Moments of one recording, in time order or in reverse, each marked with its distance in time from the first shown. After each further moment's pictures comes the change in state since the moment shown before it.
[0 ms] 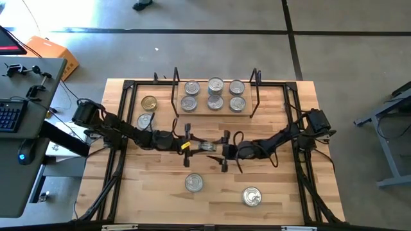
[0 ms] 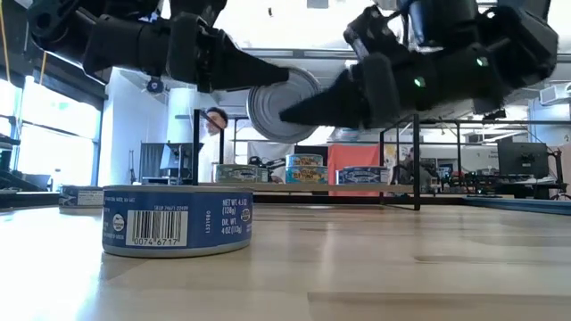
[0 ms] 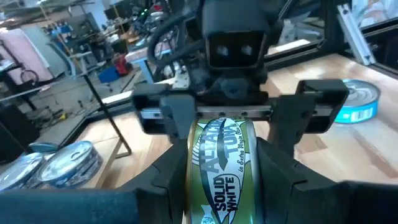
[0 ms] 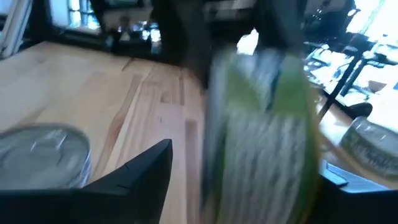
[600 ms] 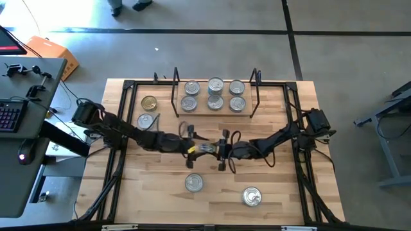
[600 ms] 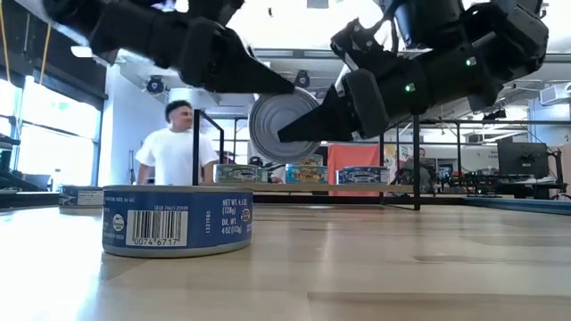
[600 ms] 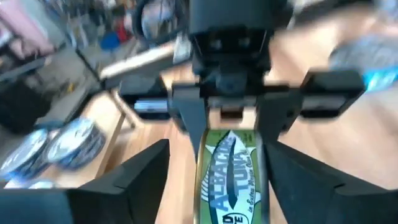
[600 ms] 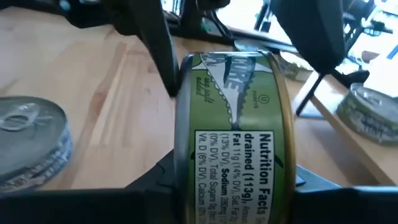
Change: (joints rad) left arm -0.021 0.000 0.131 -0.299 -0.083 0.003; right arm -0.015 0.000 0.047 -0.170 0.041 0.058
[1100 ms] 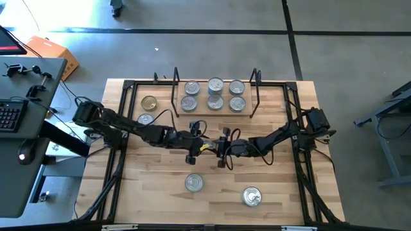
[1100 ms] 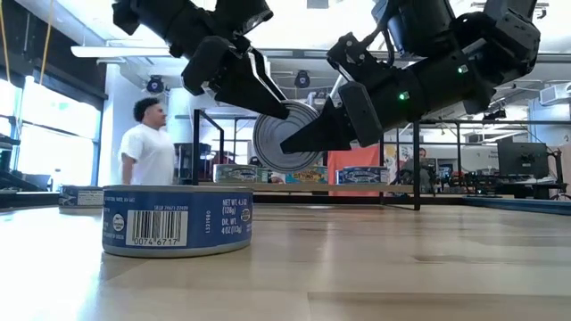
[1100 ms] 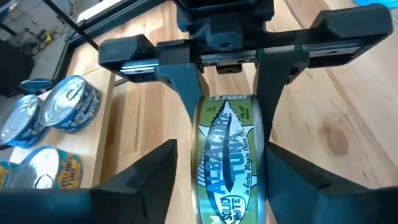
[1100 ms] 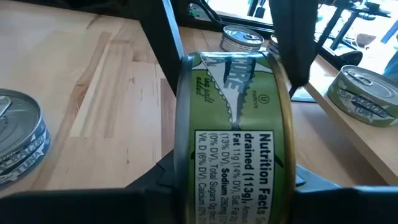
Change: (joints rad) left arm 0.051 0.006 0.222 -0.531 0.008 0.025; right arm -0.023 0.000 0.000 -0.043 -0.004 0.041
